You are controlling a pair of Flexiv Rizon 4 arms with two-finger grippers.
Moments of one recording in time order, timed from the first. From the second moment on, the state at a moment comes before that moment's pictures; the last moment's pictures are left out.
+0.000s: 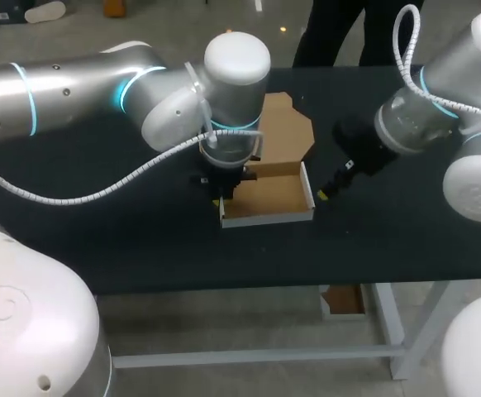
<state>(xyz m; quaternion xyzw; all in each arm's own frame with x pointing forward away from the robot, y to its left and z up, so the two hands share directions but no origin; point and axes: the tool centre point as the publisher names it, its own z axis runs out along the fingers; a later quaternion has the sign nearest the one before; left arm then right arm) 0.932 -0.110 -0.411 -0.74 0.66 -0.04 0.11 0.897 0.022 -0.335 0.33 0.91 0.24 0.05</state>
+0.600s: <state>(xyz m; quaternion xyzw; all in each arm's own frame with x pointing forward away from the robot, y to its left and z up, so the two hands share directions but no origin) 0.932 -0.086 -0.412 -0.72 0.67 -0.04 0.14 0.867 -0.009 -0.321 0.16 0.95 0.27 0.06</state>
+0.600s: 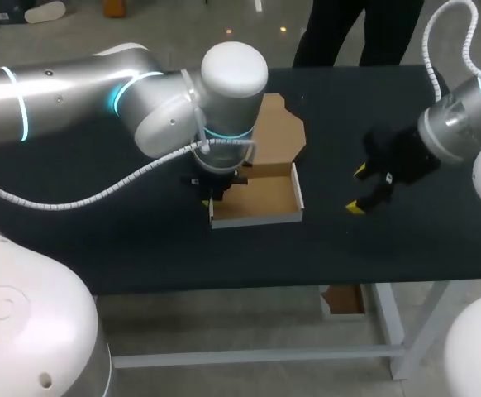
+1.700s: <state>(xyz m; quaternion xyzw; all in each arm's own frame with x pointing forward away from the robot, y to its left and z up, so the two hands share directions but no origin) 0.929 -0.059 -0.412 -0.69 0.68 0.04 0.23 0.850 -0.001 -0.314 0.13 0.96 0.25 0.03</state>
